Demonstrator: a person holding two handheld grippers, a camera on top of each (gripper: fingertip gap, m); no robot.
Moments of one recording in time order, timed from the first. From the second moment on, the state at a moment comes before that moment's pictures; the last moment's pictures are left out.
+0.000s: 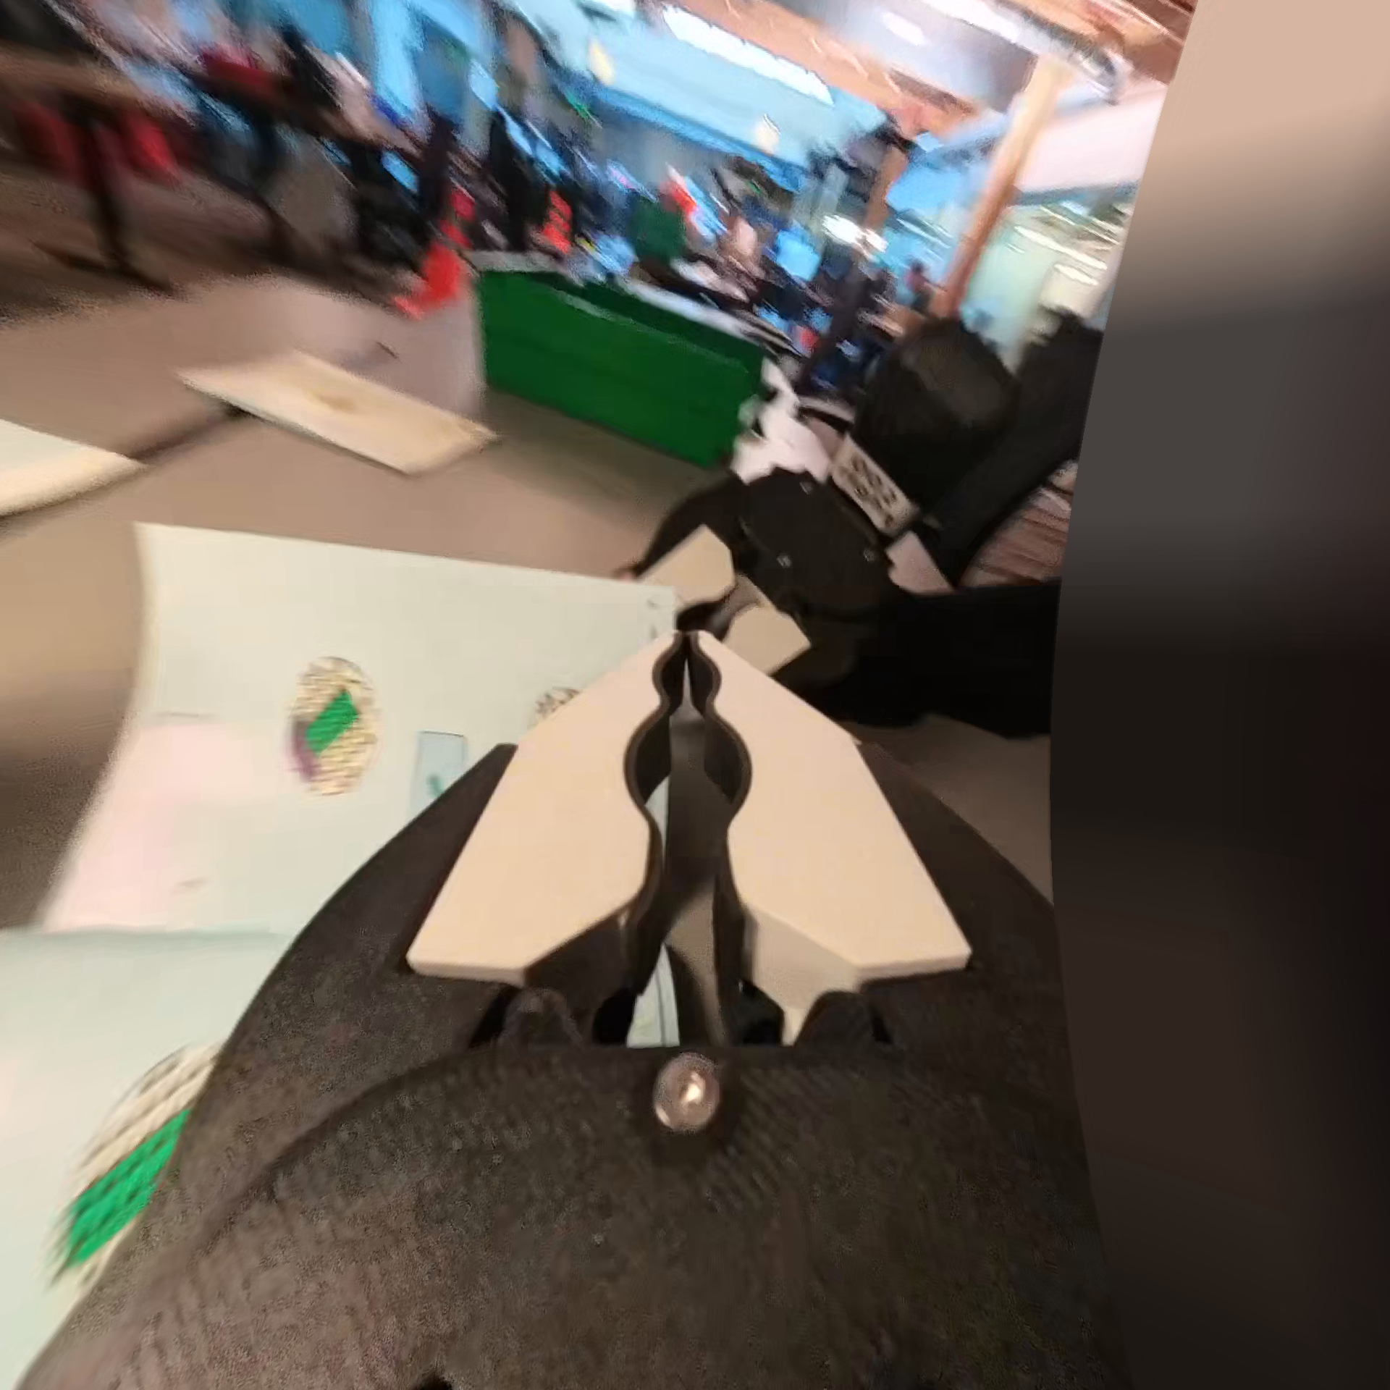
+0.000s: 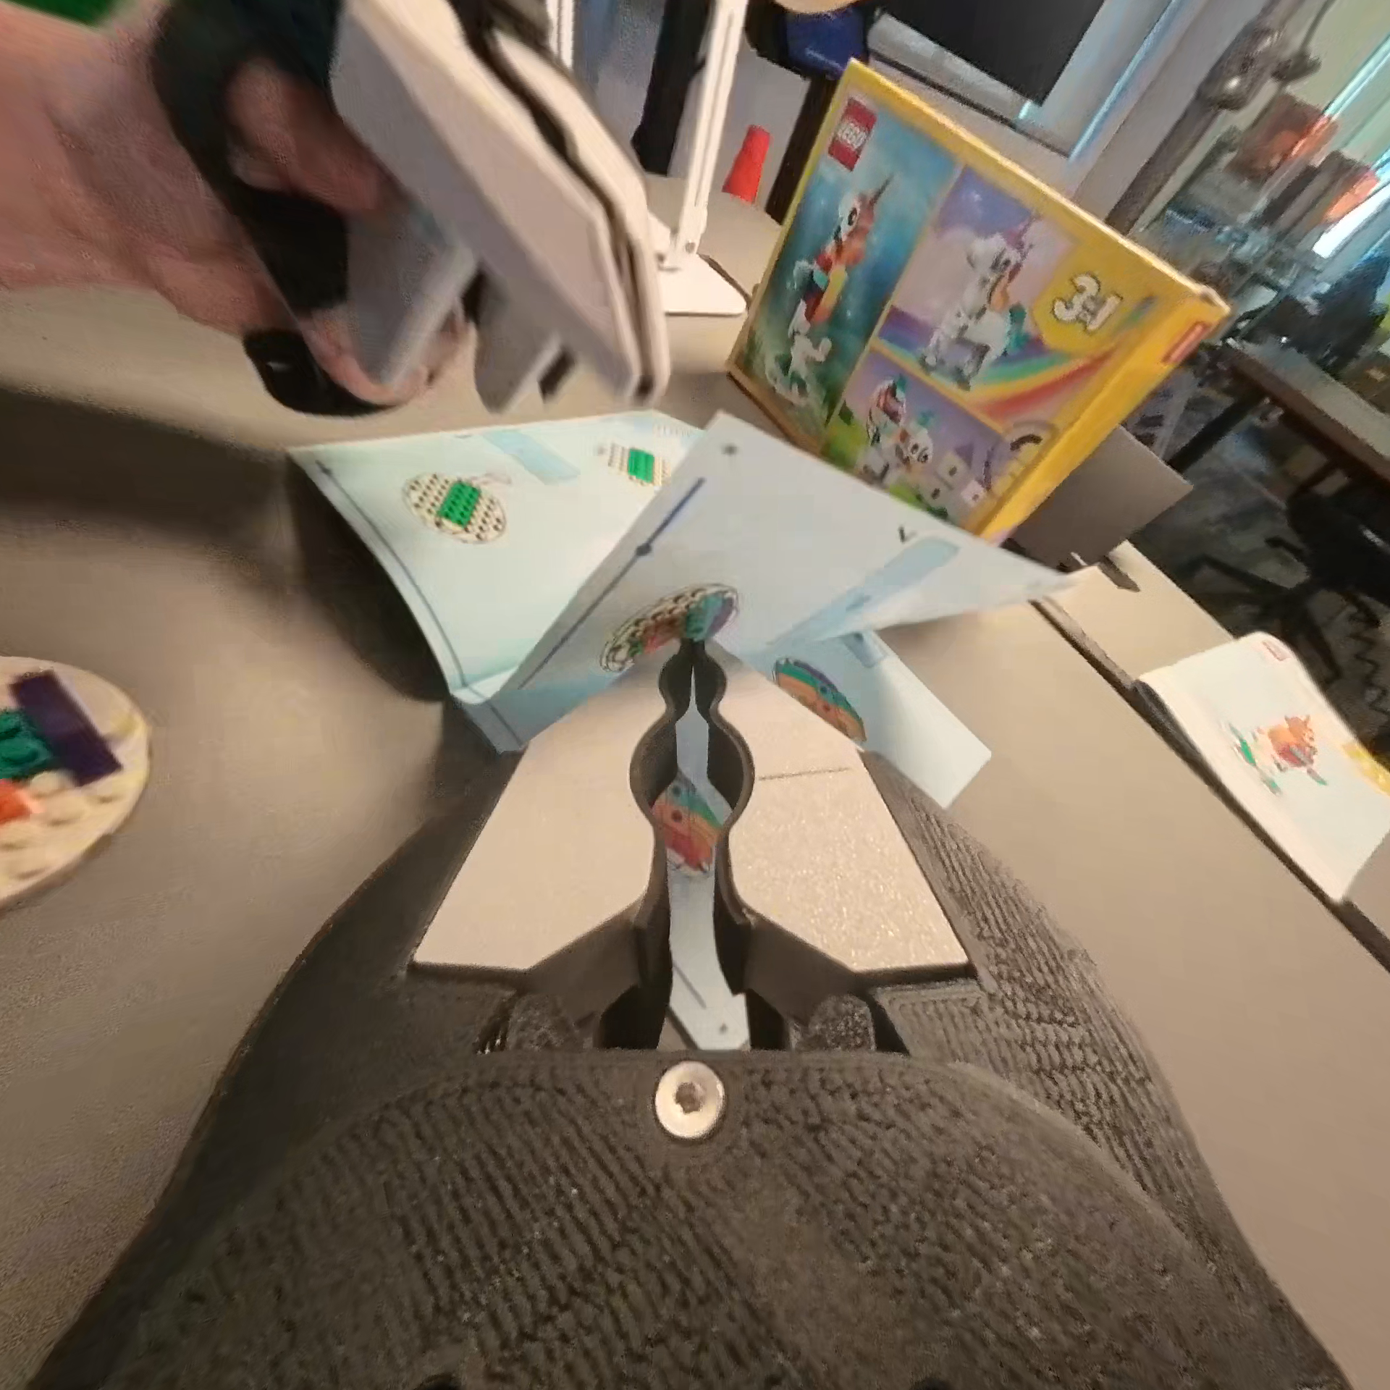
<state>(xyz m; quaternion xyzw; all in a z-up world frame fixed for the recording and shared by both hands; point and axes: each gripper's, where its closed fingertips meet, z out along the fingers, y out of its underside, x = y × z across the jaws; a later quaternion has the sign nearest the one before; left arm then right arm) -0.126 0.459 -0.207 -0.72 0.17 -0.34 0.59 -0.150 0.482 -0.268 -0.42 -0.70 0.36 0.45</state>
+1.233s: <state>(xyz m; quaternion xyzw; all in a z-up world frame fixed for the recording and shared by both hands) -0.198 0.377 -0.211 -0.69 0.02 0.18 0.70 -0.143 0.470 -0.215 -0.30 -0.61 0.30 0.67</state>
